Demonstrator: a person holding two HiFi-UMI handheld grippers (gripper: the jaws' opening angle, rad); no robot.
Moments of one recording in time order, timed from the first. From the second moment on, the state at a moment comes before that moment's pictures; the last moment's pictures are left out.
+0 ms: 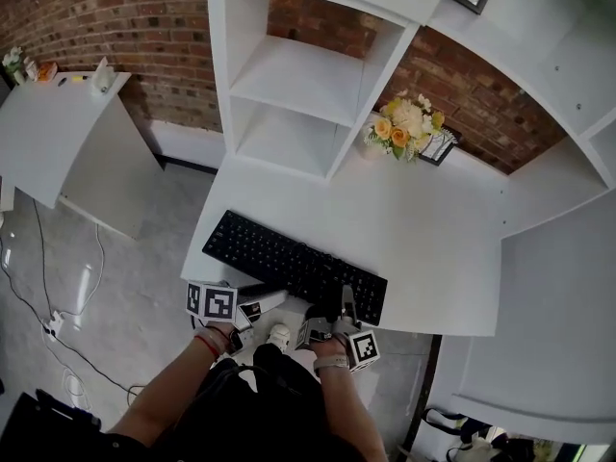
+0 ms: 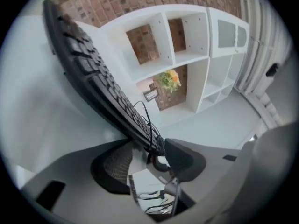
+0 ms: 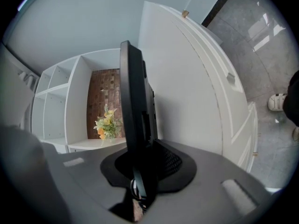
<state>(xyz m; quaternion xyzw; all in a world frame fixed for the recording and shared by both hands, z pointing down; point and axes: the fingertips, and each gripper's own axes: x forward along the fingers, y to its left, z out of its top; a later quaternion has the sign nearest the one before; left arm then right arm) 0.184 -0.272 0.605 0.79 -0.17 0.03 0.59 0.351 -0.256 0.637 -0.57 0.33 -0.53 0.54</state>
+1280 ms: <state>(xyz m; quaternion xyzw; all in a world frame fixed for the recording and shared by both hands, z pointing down) 0.193 -0.277 0.617 0.82 -0.21 0.08 0.53 0.315 -0.266 0.614 -0.51 0.60 -0.55 0.27</state>
